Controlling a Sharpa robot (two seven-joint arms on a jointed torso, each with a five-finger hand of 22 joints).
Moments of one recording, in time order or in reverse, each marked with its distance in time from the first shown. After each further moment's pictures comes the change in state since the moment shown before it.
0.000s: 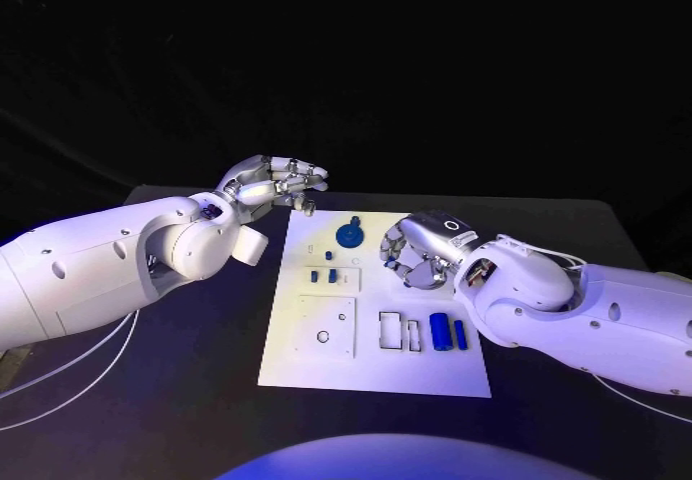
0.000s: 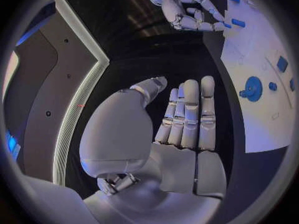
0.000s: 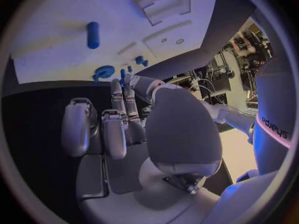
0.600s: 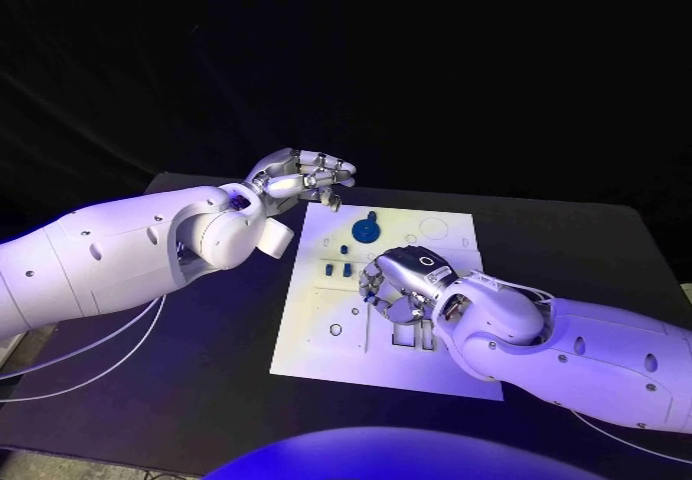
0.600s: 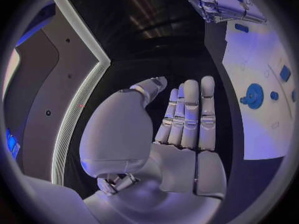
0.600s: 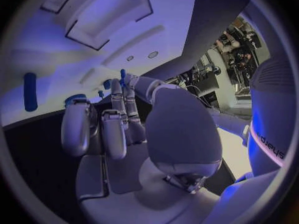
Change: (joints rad) left arm -0.001 0.017 -0.002 0.009 0.001 -0.003 0.001; left_hand 0.000 0.000 0.000 0.000 0.000 0.000 0.000 0.000 0.000 -0.001 0.001 -0.001 -0.001 -0.004 0.004 0.000 -0.001 0.000 0.000 0.000 0.000 0.000; right arm -0.097 0.120 -0.015 -0.049 0.005 0.013 0.042; right_hand 0.000 0.000 0.003 -0.003 -0.007 0.000 0.000 0.000 0.001 0.000 0.000 0.004 -0.004 0.000 0.000 0.000 -0.004 0.000 -0.004 -0.004 -0.005 0.001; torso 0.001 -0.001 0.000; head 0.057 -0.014
